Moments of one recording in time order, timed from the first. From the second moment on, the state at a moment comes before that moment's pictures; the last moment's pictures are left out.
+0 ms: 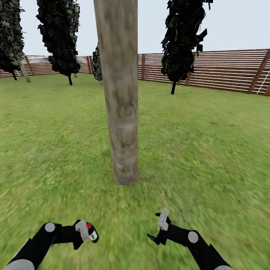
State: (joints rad) left arm -0.49 0.17 0.21 -0.66 -0.72 -0.16 -1.04; right arm -0.46 -0.02 0.05 -0.61 0.57 -0.38 0.66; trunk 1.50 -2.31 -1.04
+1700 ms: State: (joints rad) left arm -0.49 0.02 -0.23 -0.85 -0.88 0.13 -1.13; right arm -0.46 0.13 0.21 -0.68 0.57 -0.26 0.79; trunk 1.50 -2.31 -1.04
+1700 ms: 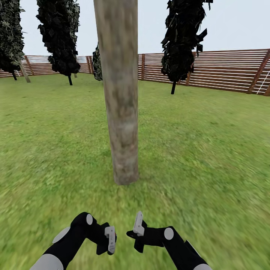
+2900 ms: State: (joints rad) left arm -0.49 -0.03 -0.25 -0.85 -0.88 0.12 -1.09; right arm -0.46 0.13 0.21 -0.68 0.57 -0.26 0.79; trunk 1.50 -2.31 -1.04
